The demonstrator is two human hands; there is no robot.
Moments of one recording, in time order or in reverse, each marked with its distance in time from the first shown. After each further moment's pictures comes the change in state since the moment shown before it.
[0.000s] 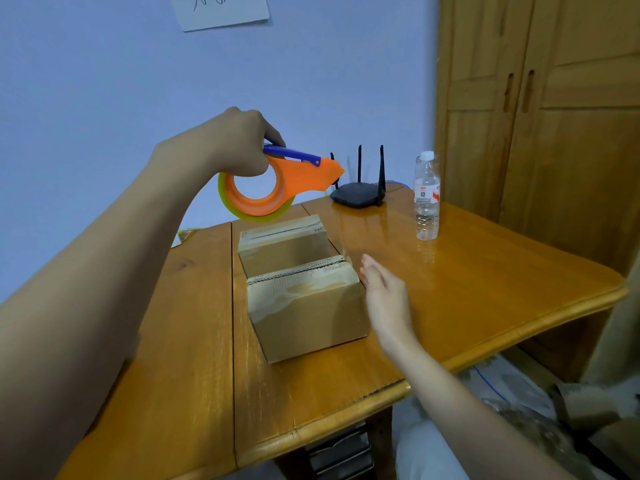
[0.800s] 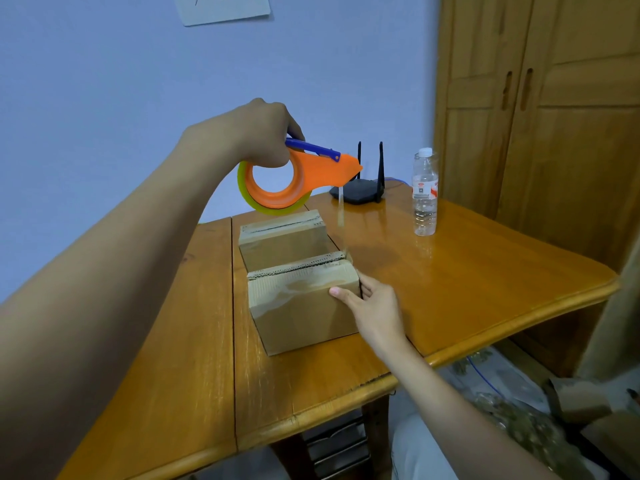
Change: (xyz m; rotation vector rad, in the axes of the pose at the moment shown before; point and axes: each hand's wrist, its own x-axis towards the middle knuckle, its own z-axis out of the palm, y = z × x) left_hand 0.001 0.026 -0.006 -0.005 -0.017 0.045; right_hand -0.011 0.027 0.001 -0.075 -0.145 -0.074
